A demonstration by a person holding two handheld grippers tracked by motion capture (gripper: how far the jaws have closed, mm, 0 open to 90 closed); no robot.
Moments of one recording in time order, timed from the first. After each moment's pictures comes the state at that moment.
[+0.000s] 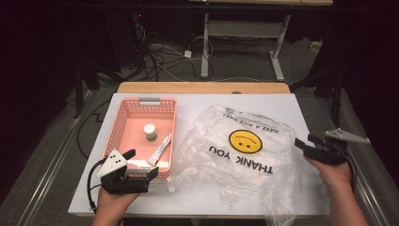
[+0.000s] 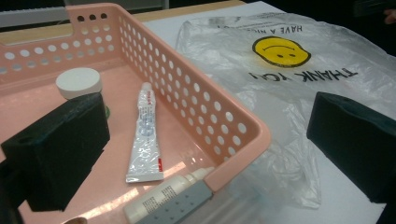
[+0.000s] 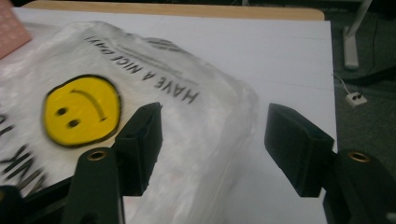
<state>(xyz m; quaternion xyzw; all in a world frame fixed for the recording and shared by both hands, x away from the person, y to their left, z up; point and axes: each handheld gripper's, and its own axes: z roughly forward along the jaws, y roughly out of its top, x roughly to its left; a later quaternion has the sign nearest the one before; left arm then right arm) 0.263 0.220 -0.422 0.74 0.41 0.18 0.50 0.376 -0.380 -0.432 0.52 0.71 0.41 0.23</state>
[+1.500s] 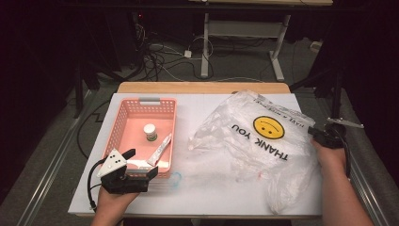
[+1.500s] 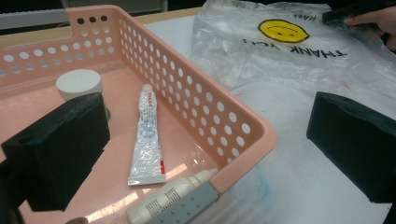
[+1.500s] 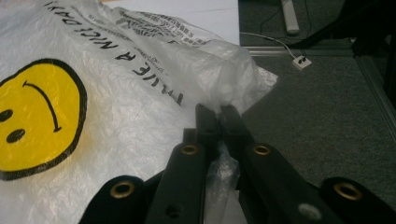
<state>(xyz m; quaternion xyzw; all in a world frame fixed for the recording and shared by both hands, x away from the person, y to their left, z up) 0.266 0.221 -0.426 0.74 0.41 0.18 0.50 0.431 -0.420 -0.464 0.61 0.66 0.35 0.26</state>
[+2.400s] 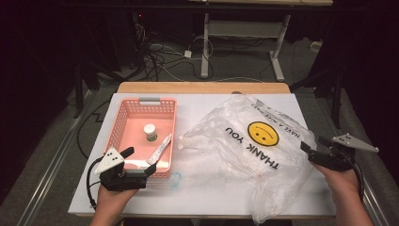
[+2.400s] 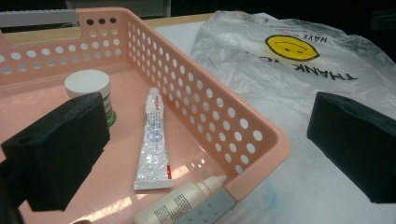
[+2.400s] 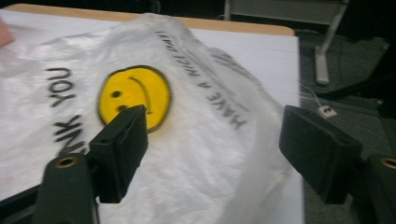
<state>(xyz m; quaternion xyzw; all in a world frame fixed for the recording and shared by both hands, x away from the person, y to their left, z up) 0.272 0.227 -0.430 0.73 0.42 0.18 0.52 0.340 -0.384 -0.427 0.50 0.70 0.42 0.29</state>
